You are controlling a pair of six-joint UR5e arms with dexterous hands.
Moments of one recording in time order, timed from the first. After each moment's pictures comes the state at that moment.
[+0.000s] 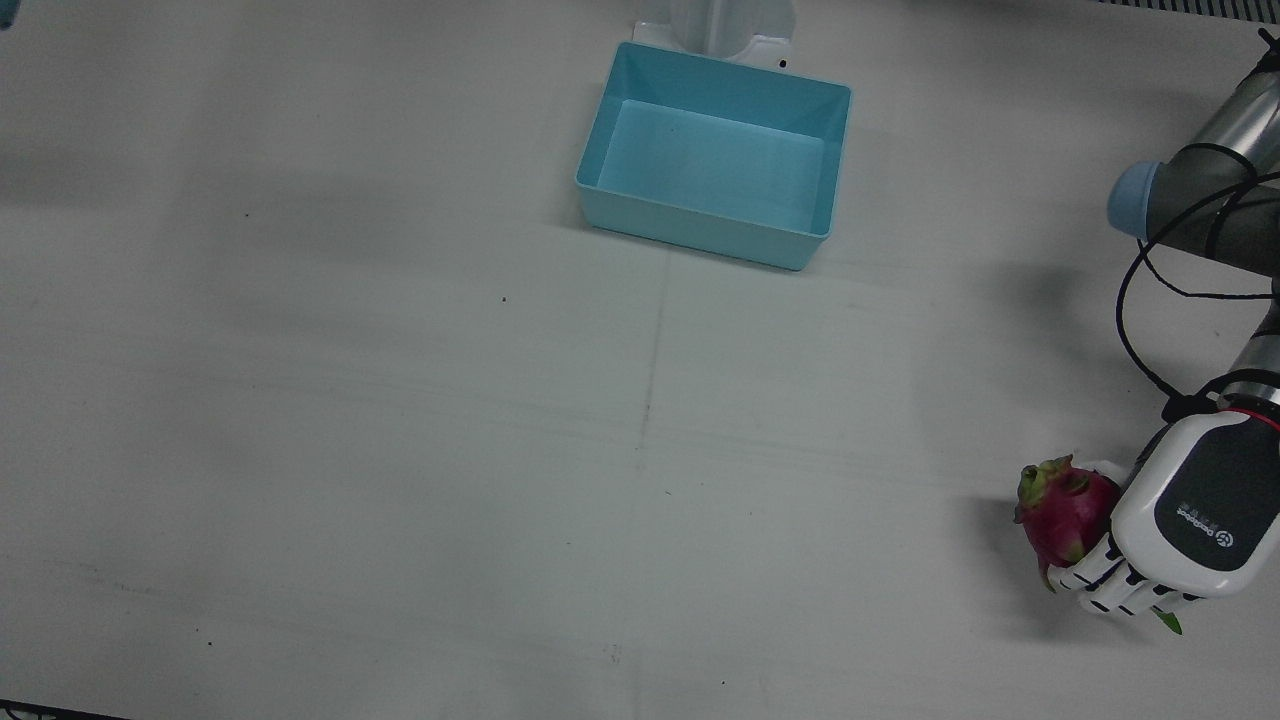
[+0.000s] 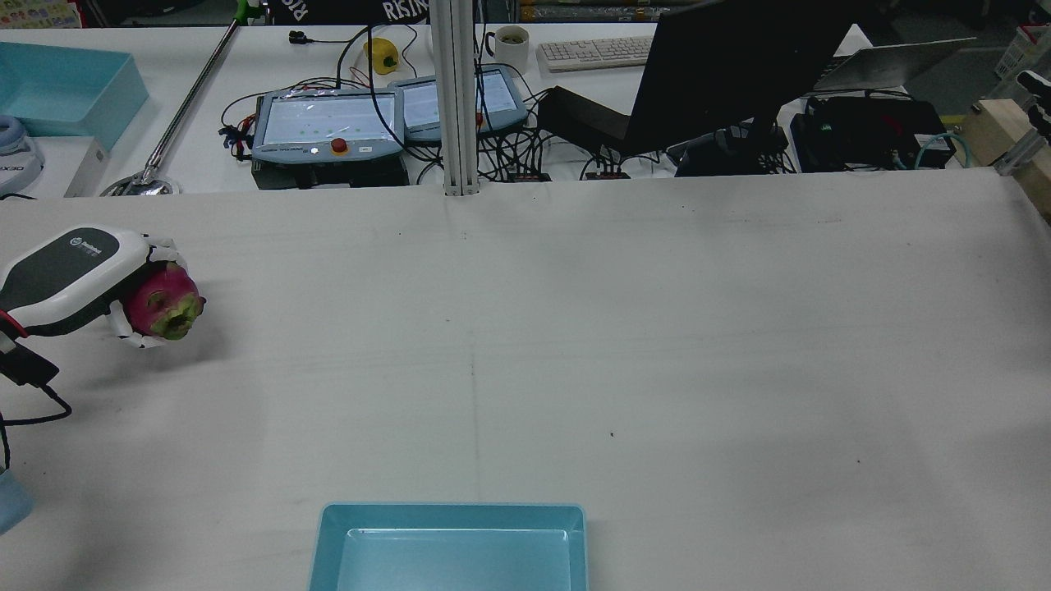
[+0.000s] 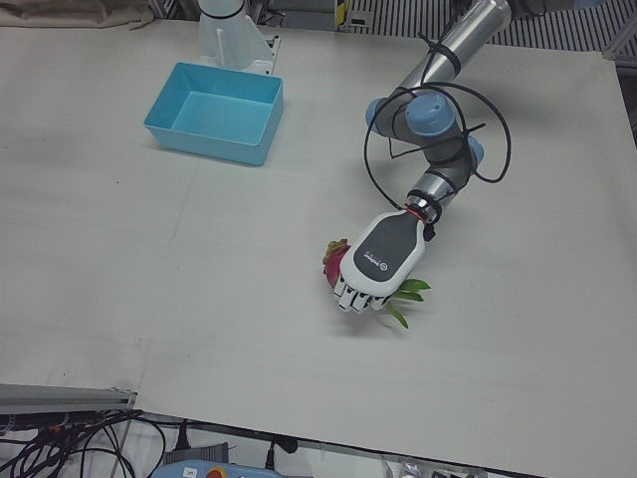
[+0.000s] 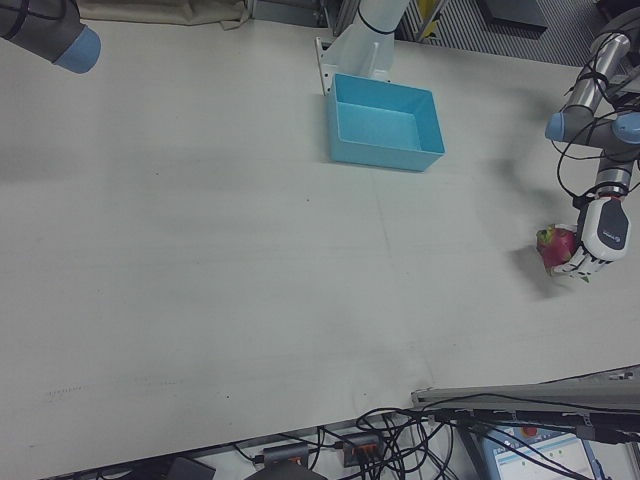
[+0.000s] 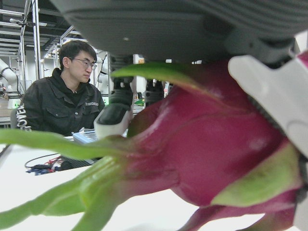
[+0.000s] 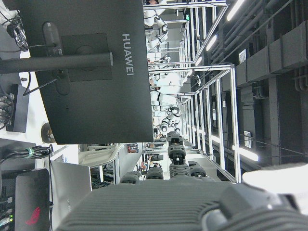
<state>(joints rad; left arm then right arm) -0.93 -1.78 -1.59 -0.05 1.43 1.75 1.44 -1.54 1.61 -3.20 -1.44 0.08</state>
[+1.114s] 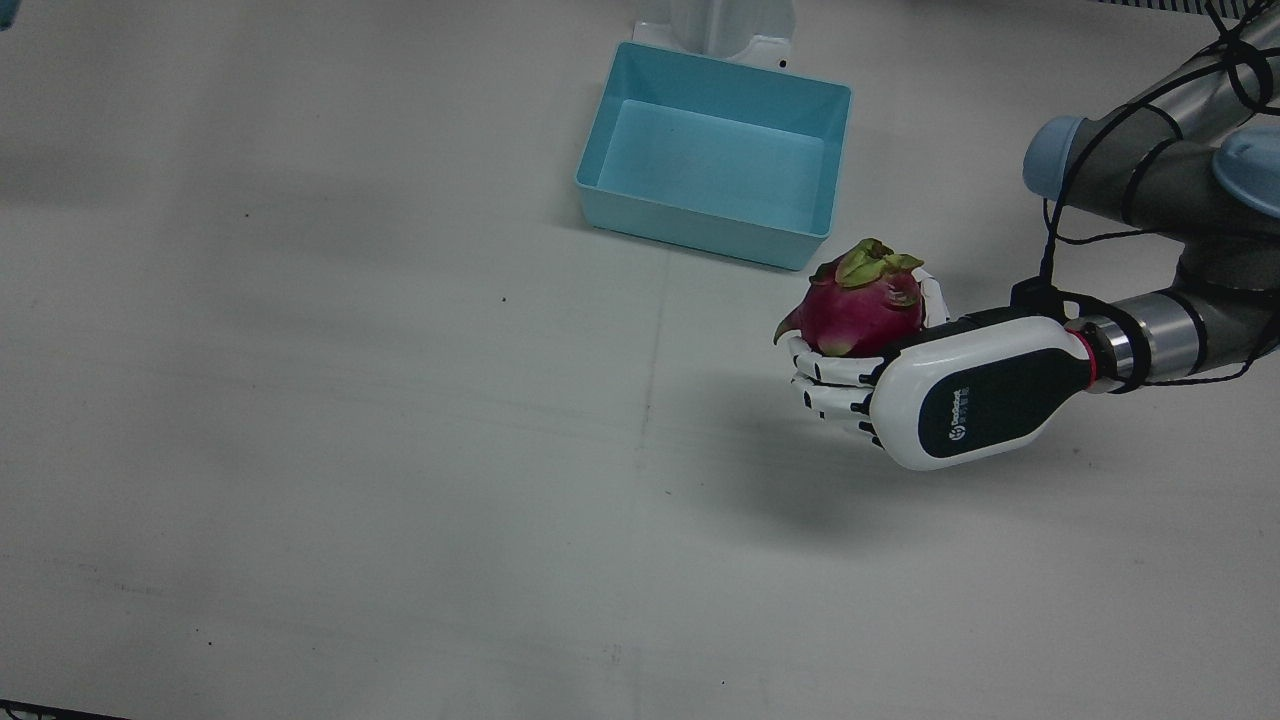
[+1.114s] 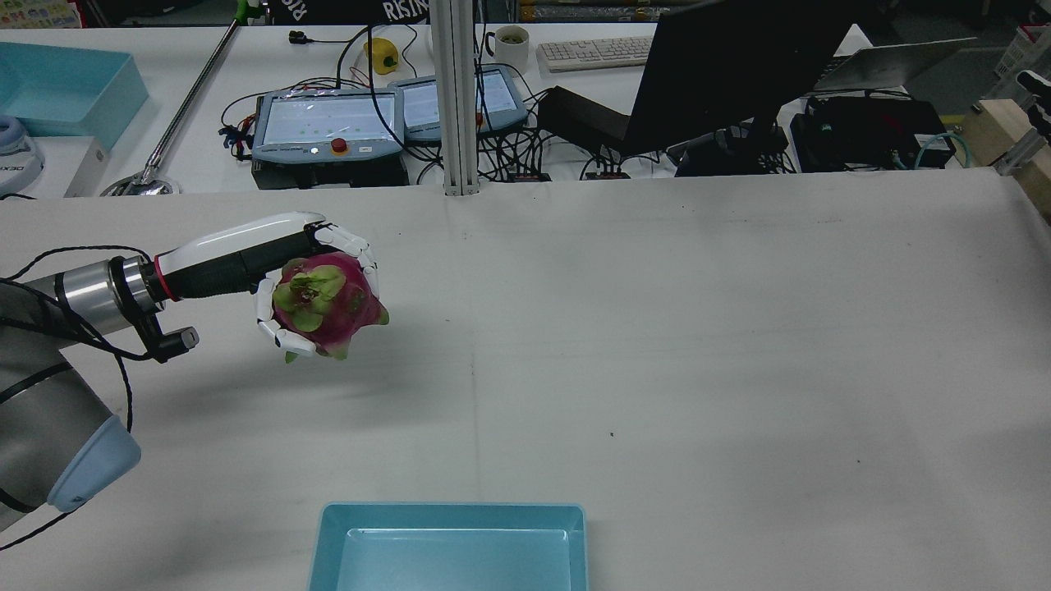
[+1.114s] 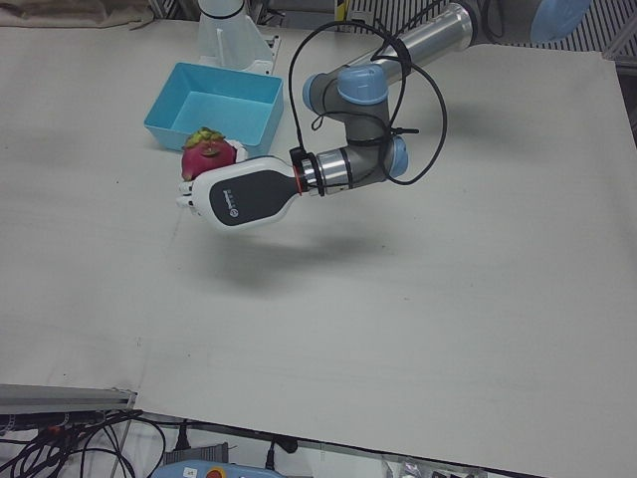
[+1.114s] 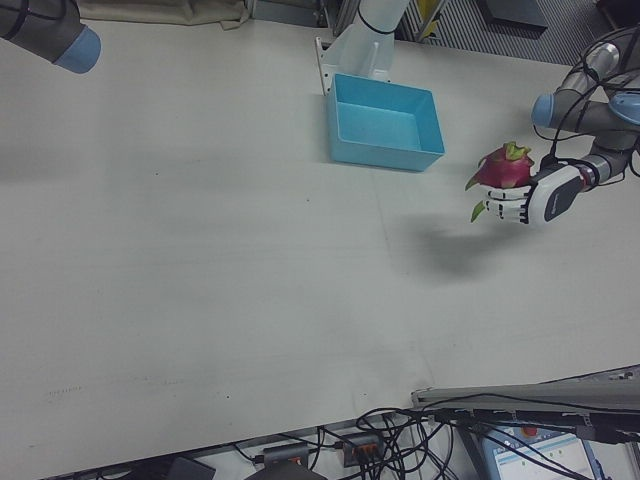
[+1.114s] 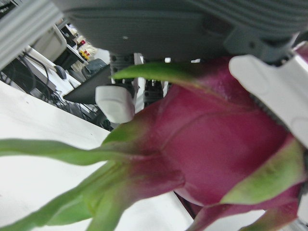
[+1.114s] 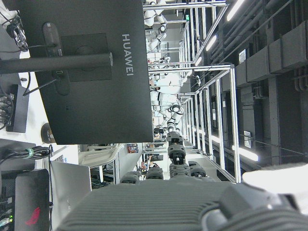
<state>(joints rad) -0.89 -2.00 -1.69 -0.17 1.86 0.90 1.44 -1.54 1.61 -3.20 -1.45 0.08</state>
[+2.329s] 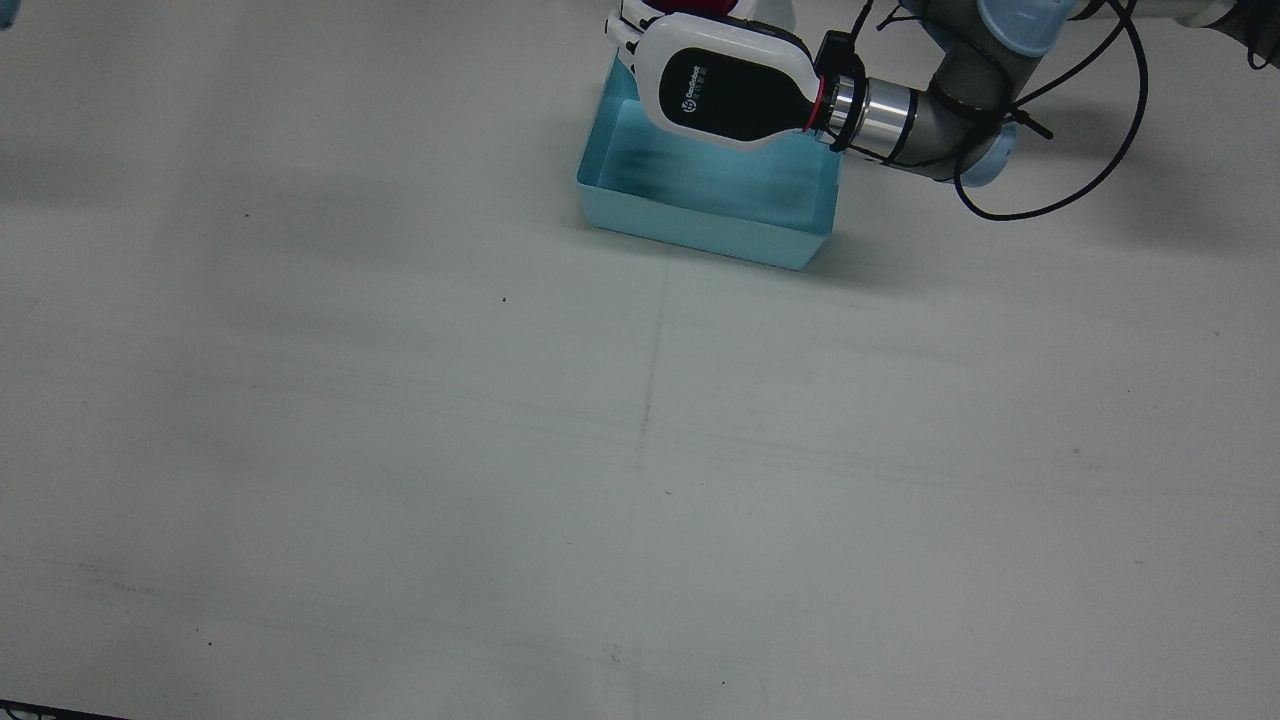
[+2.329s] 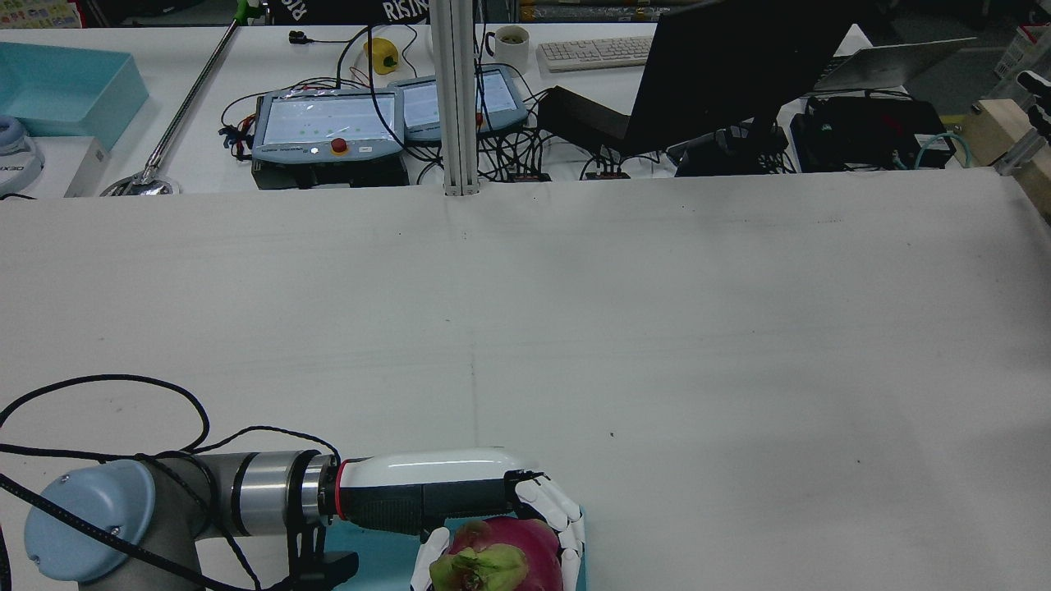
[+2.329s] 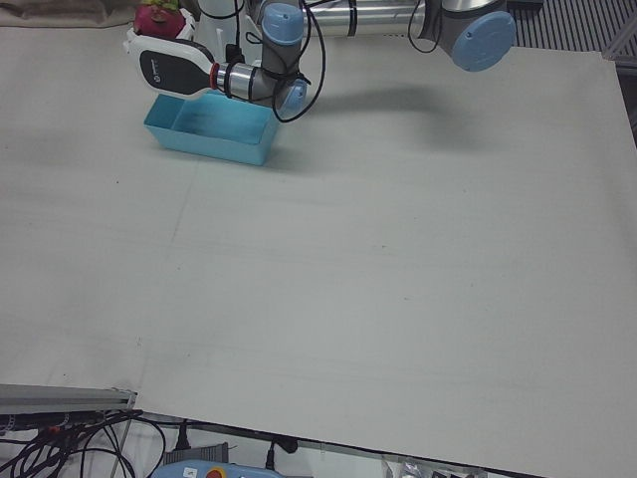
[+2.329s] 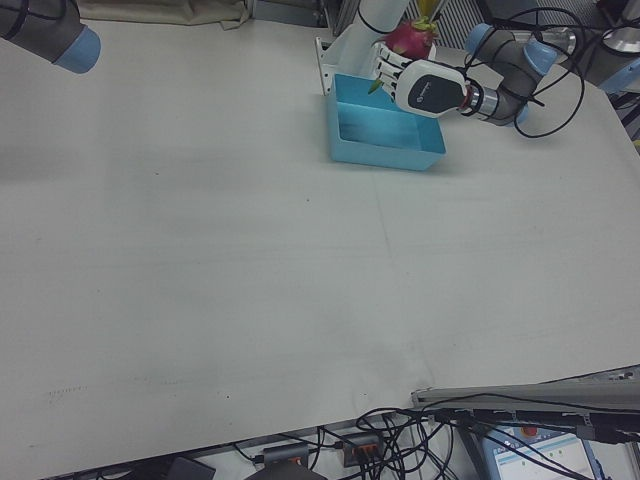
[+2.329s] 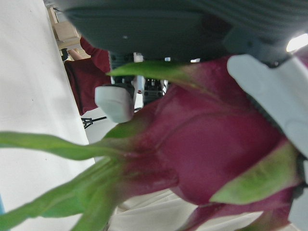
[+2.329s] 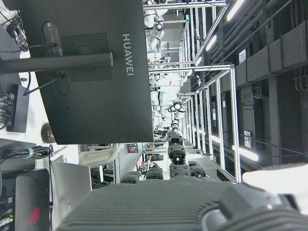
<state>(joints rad) -0.45 -2.05 -1.91 -0.15 1.89 0.73 1.44 -1.54 1.61 -3.20 -1.45 0.08</state>
